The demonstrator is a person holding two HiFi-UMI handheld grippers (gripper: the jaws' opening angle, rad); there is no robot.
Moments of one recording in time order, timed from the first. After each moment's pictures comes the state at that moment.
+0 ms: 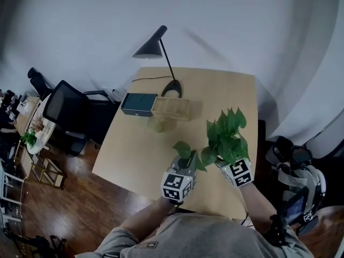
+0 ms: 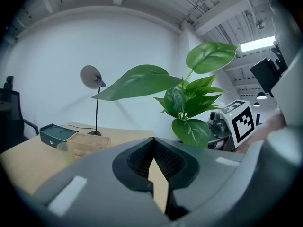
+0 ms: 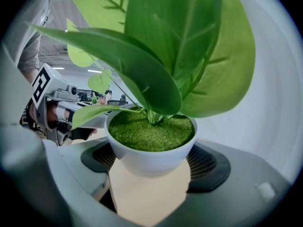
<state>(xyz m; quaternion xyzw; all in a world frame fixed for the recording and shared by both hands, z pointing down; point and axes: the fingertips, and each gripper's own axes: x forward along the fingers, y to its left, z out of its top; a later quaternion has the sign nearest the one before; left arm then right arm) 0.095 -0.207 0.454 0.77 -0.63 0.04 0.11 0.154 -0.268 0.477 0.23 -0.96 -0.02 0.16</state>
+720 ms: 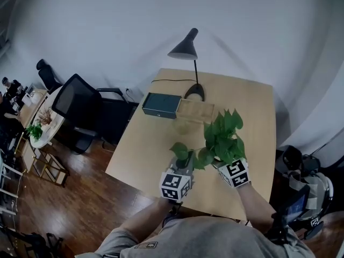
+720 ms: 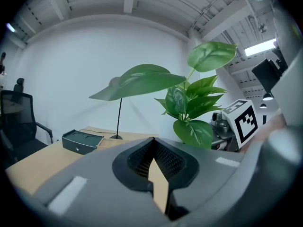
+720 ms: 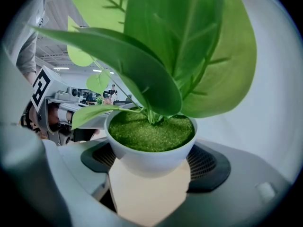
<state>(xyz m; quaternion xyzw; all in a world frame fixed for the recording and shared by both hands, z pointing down) -0.034 -0.155 0.445 0.75 -0.66 0.01 0.10 0.022 -0.216 0.468 0.20 -0.97 -0.02 0.16</state>
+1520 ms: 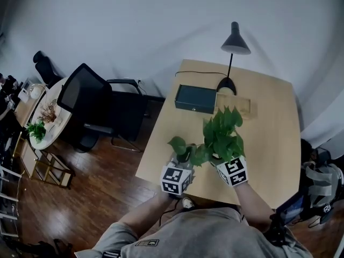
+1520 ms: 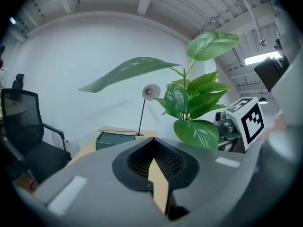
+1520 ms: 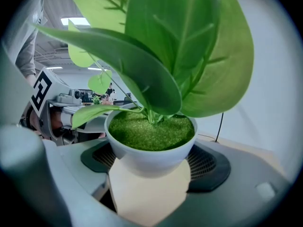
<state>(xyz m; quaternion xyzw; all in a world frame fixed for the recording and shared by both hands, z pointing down) -0.250 -0.080 0.458 0.76 -0.64 0.01 0.12 -0.198 -0.123 0.476 0.21 -0.96 -0.01 0.17</state>
